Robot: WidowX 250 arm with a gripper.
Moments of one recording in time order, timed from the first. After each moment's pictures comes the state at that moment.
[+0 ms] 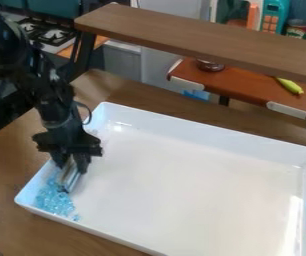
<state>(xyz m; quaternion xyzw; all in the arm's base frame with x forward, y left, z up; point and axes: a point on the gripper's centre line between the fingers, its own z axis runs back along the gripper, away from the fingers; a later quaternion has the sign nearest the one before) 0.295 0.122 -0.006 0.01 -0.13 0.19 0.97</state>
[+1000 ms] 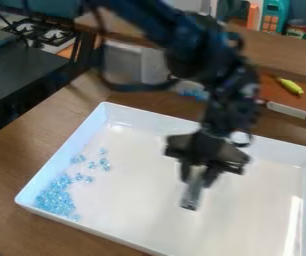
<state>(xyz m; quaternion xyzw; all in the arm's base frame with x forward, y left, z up) 0.337 -0.099 0.037 0.07 -0.12 0.14 0.98</state>
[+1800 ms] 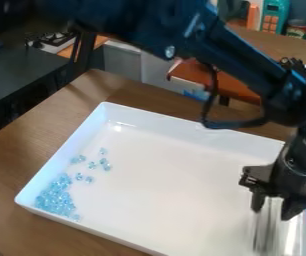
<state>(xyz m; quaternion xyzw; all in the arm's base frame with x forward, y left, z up) 0.363 -0.187 0.005 0.04 -0.13 0.09 0.99</state>
